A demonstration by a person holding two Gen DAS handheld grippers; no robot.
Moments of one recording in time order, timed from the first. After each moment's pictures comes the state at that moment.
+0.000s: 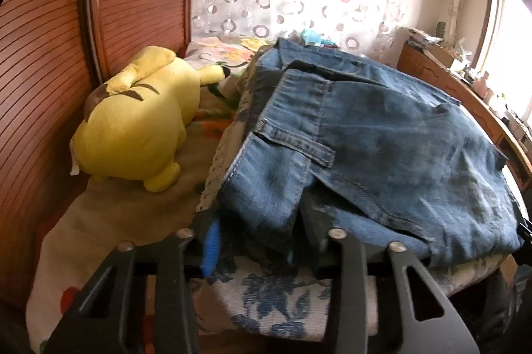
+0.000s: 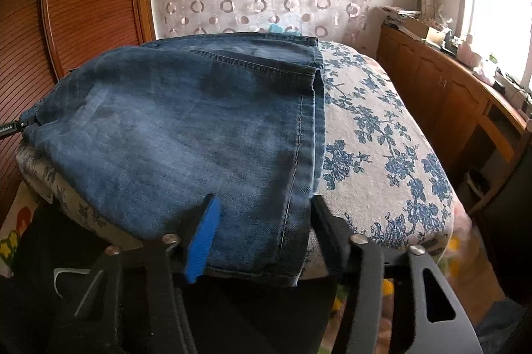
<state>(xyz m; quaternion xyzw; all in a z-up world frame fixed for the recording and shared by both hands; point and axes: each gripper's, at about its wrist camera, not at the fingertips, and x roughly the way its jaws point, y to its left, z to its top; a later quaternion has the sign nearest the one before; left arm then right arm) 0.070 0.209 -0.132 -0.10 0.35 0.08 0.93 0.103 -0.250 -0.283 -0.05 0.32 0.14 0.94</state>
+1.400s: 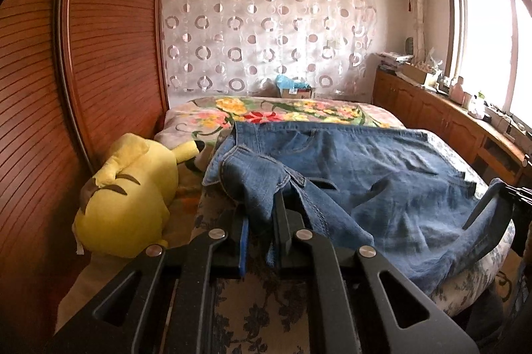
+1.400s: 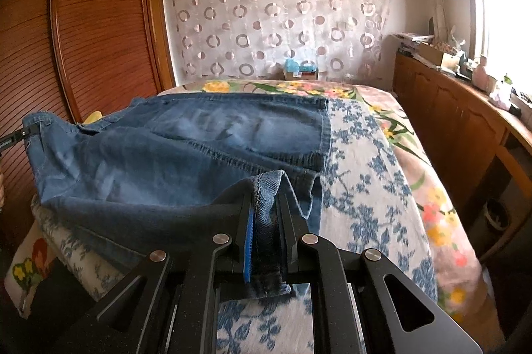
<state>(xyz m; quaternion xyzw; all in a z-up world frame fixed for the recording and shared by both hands) 0.085 0.166 -0.042 -0.04 0.25 0.05 0.97 0.161 -0.264 -0.226 -0.02 0.26 0.18 0.95</state>
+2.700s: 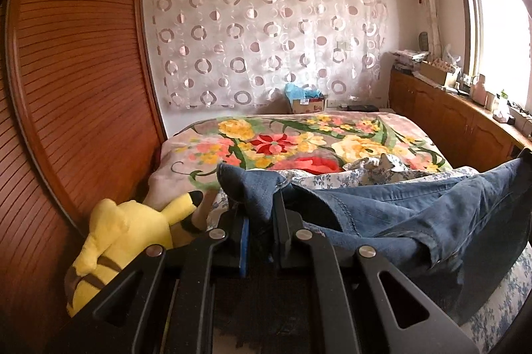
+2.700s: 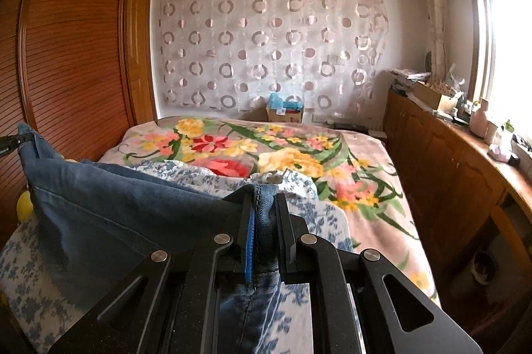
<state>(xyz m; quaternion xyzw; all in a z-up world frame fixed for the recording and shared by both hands) 0.284 0.177 -0.004 0.00 0.25 0.08 0.96 0.323 -0.240 -0.180 -0.05 0.20 0.15 0.97</state>
